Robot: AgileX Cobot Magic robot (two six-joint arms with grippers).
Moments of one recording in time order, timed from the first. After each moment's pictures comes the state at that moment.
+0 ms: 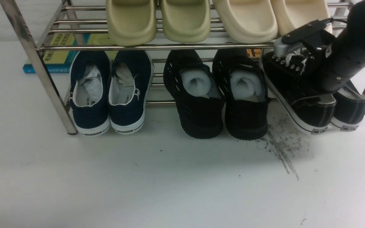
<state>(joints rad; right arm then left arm) 0.27 1.76 -1.43 -0.02 0.84 -0.18 0.04 -0.01 0.01 0.12 0.40 -0.37</state>
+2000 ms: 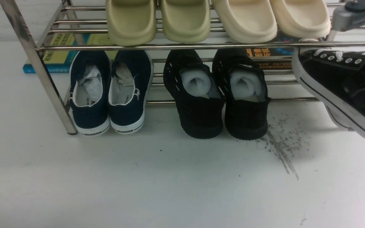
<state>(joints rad) 0.28 1.40 -1.43 0.05 1.26 -0.05 0.04 -0.01 0.01 0.12 0.40 -0.37</state>
